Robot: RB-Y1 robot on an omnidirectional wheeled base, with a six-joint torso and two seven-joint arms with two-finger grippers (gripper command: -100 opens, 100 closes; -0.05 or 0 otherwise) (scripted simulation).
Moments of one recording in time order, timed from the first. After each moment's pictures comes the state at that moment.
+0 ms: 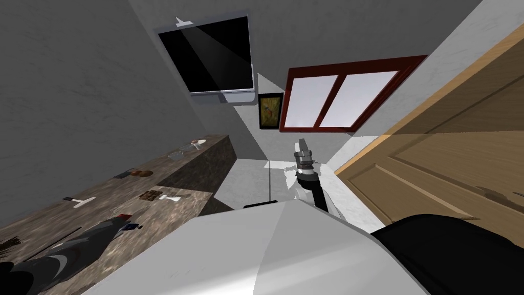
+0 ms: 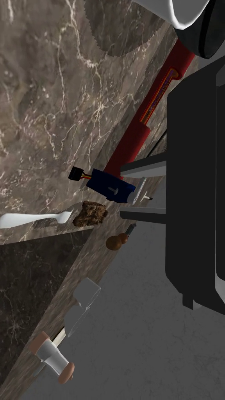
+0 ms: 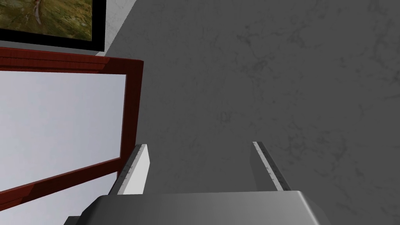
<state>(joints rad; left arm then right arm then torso) 1.26 0.84 0.76 -2.32 0.75 0.74 0.03 0.52 -0.04 0.02 -2.32 0.09 -0.51 0.16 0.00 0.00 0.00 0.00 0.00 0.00</state>
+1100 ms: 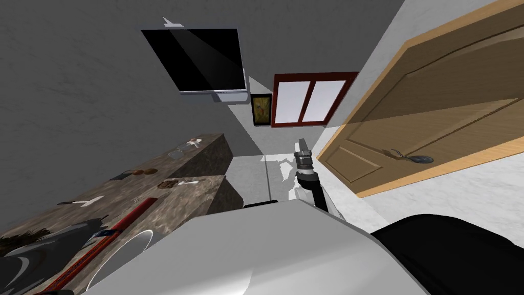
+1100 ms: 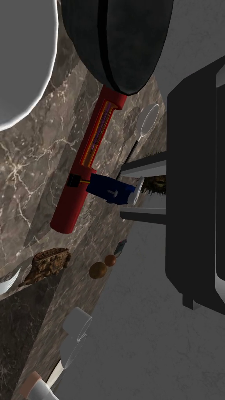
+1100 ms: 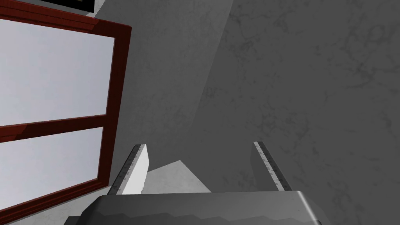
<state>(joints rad) 1.35 0.98 0.92 -2.28 0.89 0.85 0.09 0.52 -0.04 0.02 -2.32 0.09 -0.51 0.16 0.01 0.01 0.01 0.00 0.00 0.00</state>
